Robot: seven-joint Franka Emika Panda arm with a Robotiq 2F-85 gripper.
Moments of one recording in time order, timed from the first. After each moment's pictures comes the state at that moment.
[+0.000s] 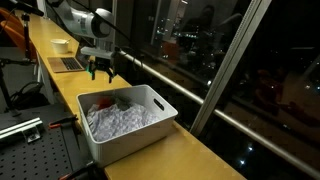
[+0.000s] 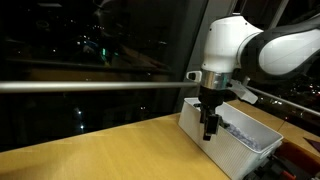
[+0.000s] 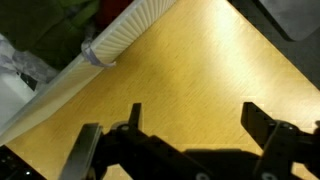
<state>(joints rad) 0.29 0.40 0.22 -1.98 -0.26 2.20 -0.20</state>
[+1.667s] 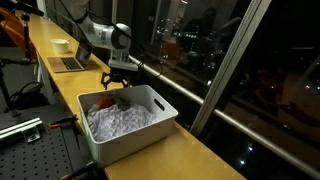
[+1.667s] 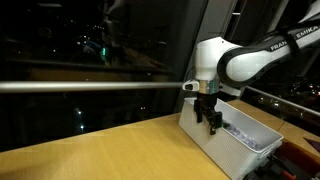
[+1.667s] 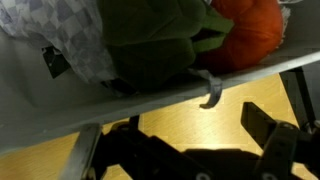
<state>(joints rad) 0.20 0.56 0.20 -1.81 -0.35 2.07 -0.73</state>
